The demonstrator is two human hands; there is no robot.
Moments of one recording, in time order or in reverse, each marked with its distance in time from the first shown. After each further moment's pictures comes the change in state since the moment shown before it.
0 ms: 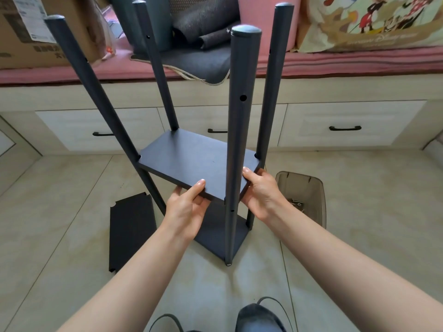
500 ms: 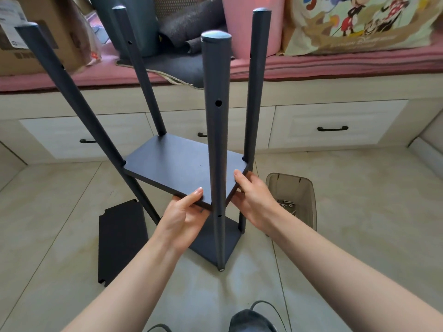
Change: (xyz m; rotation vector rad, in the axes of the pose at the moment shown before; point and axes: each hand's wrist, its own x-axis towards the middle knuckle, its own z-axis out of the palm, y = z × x) left_hand -0.007 -0.005 0.007 0.000 -0.287 -0.129; right_hand 0.000 0.002 -0.015 -0.131 -0.061 -0.057
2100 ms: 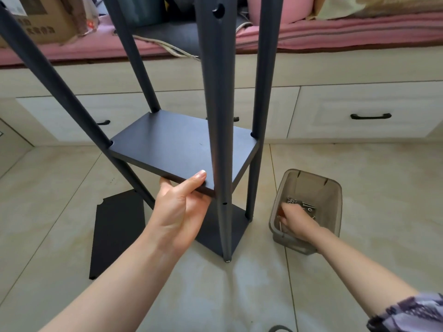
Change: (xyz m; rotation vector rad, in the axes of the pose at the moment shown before) left_hand 0.036 -0.005 0.012 -0.032 0.114 0.148; right_hand 0.133 0.086 -0.197 -1.688 -0.095 -0.058
